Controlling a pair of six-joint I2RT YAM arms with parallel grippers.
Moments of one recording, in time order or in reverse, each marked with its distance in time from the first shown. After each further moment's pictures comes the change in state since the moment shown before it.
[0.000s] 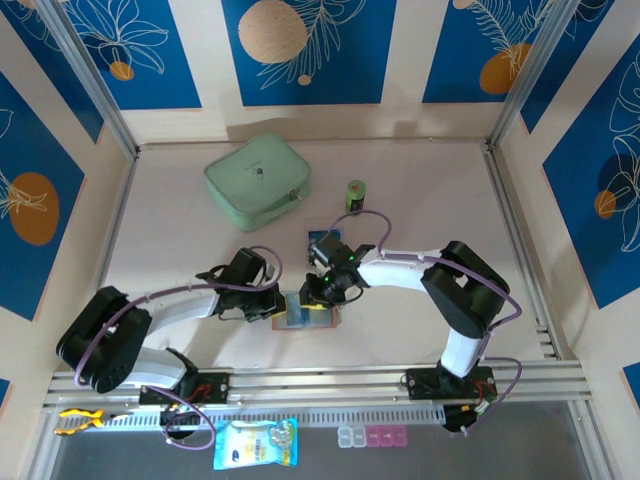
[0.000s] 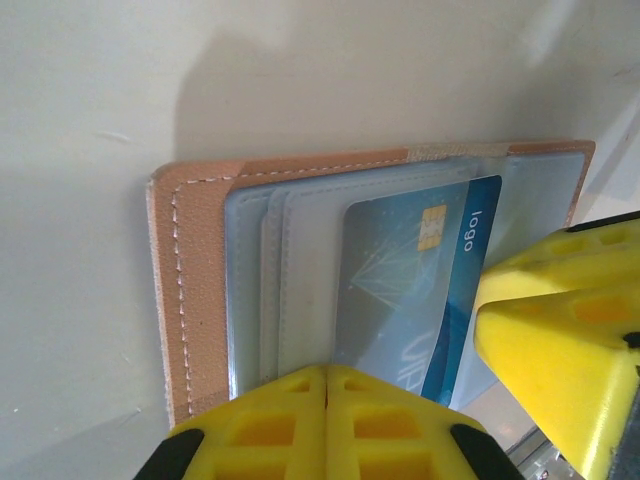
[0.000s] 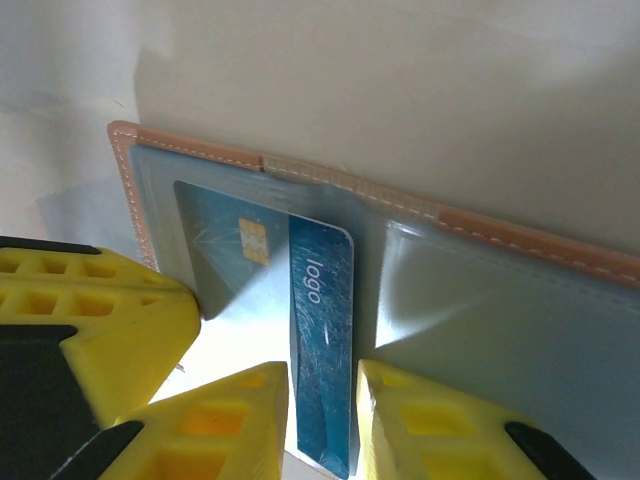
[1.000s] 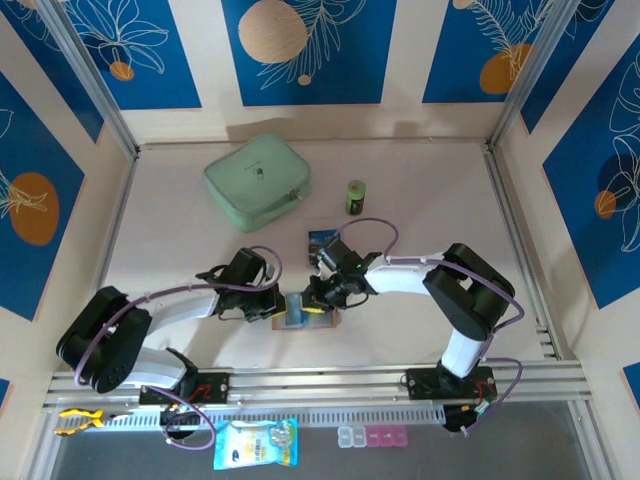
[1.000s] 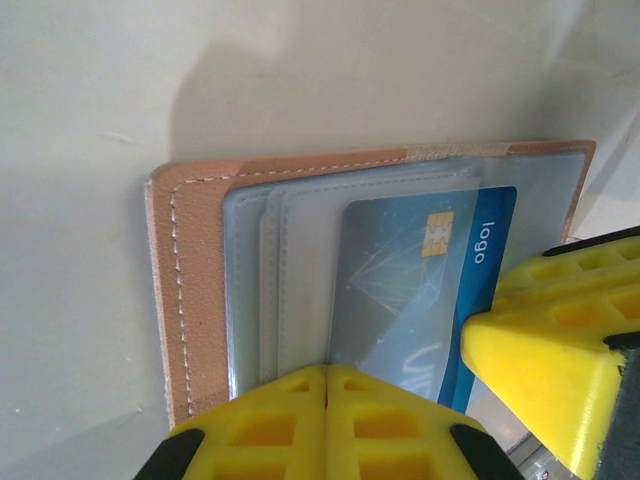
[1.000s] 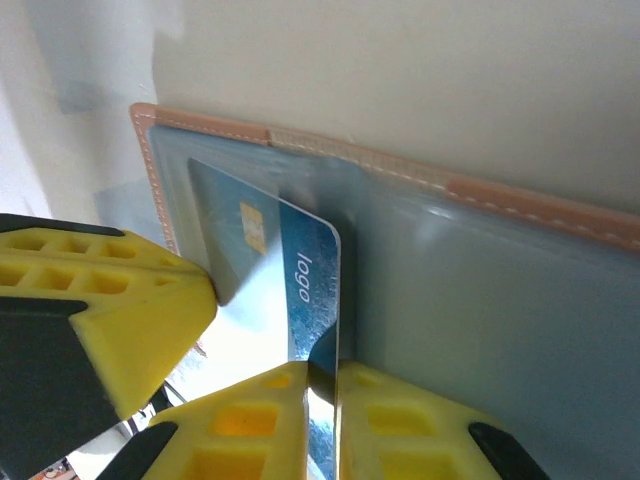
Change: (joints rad) left arm -0.002 0.000 0.000 0.000 0.000 0.000; right arm -0.023 -0.031 -0.118 0.177 -0.082 0.071
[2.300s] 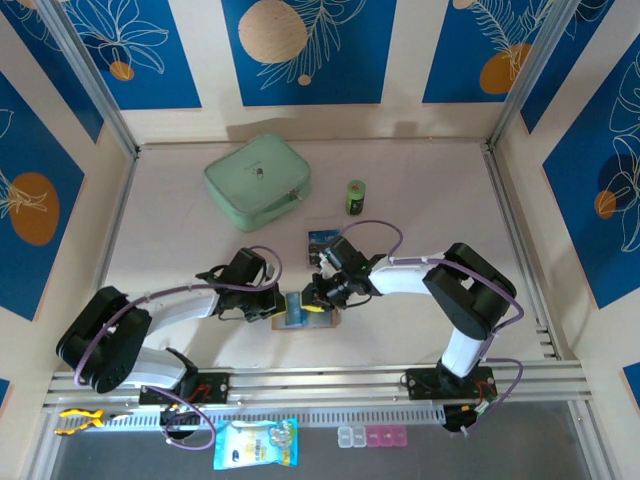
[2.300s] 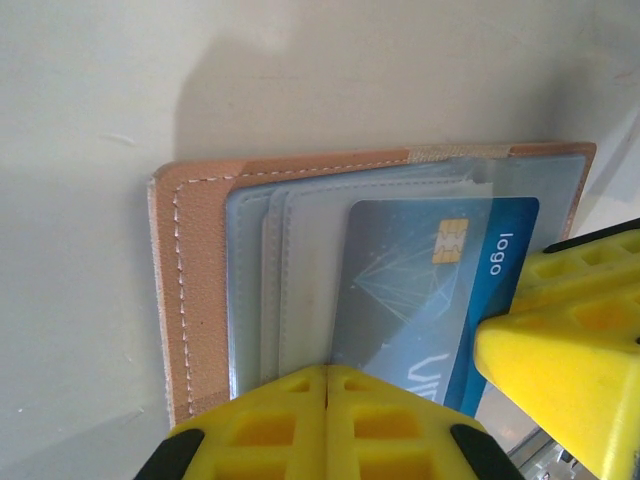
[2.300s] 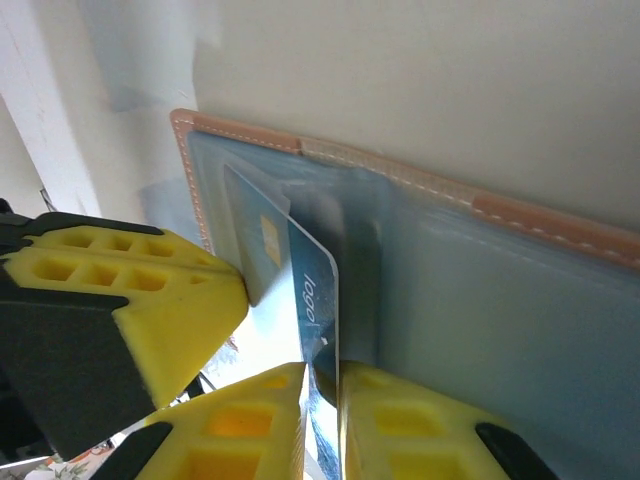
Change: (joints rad) left arm 0.000 0.000 0.000 -0.001 -0.004 0.000; right arm -0.023 0.002 -0.043 0.122 -0.079 0.036
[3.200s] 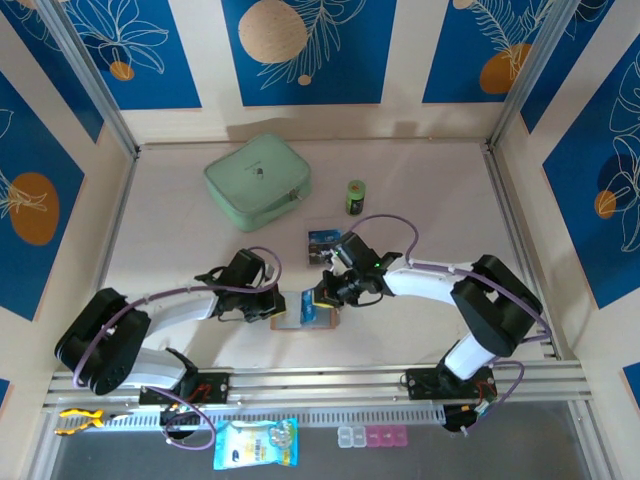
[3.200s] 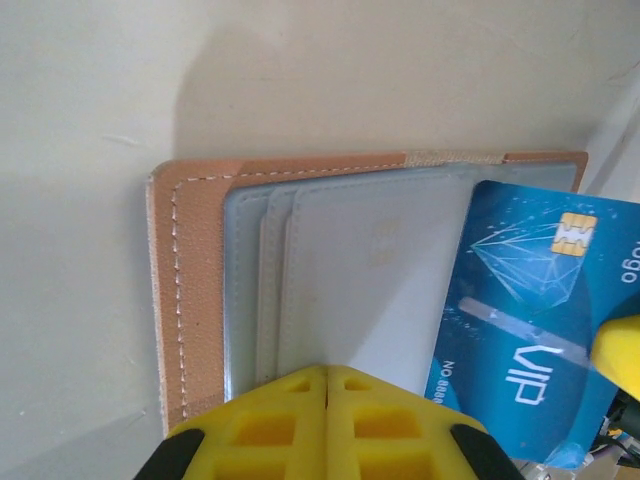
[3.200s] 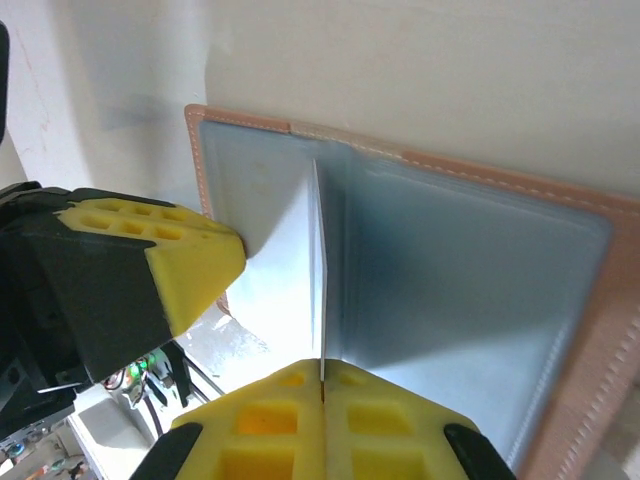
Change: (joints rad) left arm 0.000 -0.012 -0.021 0.027 -0.003 -0.002; right arm -0.035 -0.161 -0.028 -0.164 0.079 -0.063
